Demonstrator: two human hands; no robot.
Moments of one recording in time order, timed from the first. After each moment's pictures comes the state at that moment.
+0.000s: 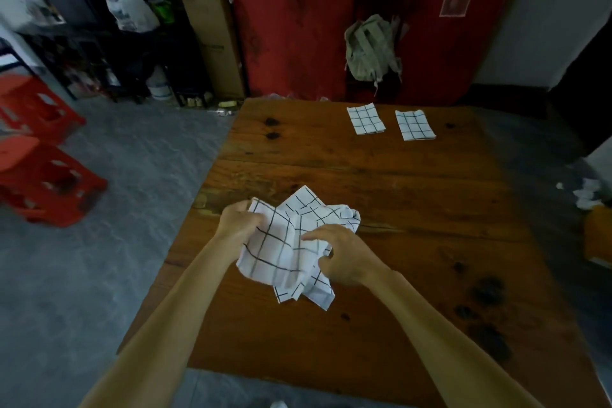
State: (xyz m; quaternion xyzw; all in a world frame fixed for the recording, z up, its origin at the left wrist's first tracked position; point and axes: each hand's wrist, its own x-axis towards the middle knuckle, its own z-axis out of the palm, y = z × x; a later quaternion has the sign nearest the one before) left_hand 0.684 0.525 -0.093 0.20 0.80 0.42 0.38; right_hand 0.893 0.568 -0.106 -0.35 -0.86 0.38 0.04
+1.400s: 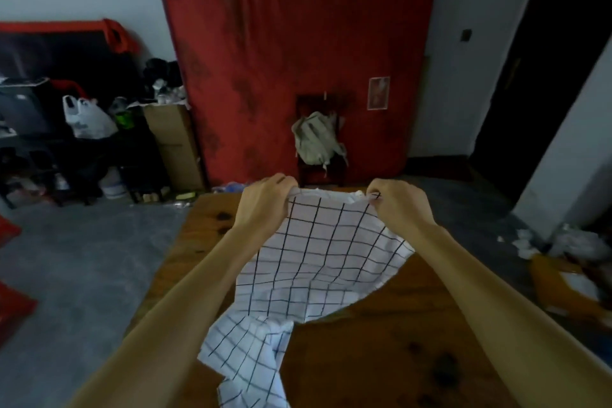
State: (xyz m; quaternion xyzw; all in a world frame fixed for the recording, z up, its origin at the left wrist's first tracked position) left_hand 0.773 0.669 0.057 0.73 0.59 0.30 -0.15; right_hand 1.020 0.730 0.056 -0.55 -0.81 0.00 0.22
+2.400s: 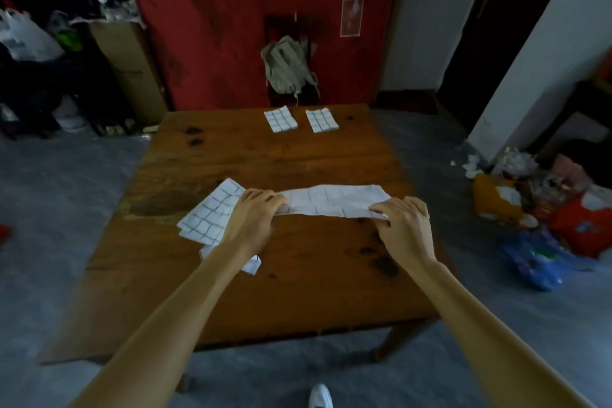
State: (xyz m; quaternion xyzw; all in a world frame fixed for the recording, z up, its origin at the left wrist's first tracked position) left_hand 0.863 0.478 -0.087 0.77 0.59 0.26 -0.03; right_hand 1.145 0.510 -0.100 -0.55 -0.78 -0.01 0.30
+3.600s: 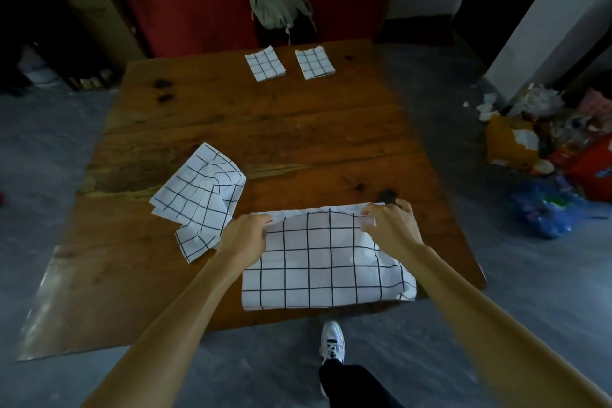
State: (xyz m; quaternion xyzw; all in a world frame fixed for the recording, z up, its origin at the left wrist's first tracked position) left_hand 0.882 0.508 -0.190 0.67 0.72 0.05 0.17; right_hand 1.160 0.571 -0.209 -0.59 -0.80 0.11 -0.01
